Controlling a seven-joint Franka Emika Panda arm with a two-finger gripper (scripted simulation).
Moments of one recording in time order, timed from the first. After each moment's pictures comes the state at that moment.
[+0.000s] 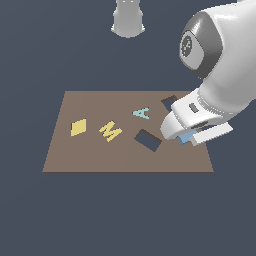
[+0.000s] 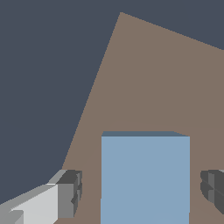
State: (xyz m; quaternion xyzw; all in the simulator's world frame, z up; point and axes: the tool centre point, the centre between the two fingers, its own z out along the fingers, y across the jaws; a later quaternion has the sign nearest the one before) arm 0.031 0.184 0.049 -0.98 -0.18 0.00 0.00
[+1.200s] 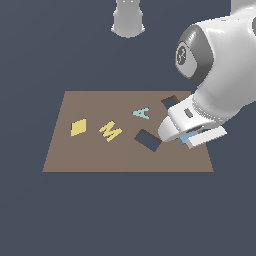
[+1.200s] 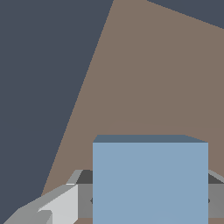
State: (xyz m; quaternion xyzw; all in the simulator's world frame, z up) arm 0.032 0.182 0.031 -0.98 -0.18 0.00 0.00
